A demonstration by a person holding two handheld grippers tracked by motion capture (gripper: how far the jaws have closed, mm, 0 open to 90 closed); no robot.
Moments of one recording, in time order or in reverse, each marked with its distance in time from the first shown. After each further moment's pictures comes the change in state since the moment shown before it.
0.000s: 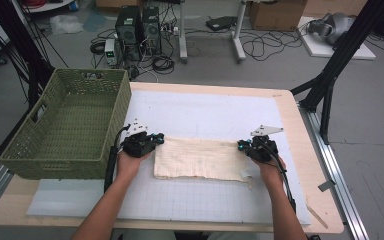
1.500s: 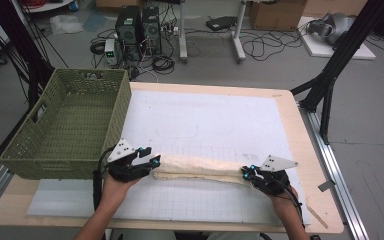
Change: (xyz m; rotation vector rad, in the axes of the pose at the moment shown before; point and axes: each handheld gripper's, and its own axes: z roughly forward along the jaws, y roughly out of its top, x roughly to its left) left arm -0.041 -0.014 -0.068 -0.067 -0.046 0.001; right arm 0.049 -0.054 -0.060 -0.072 0.107 -0.125
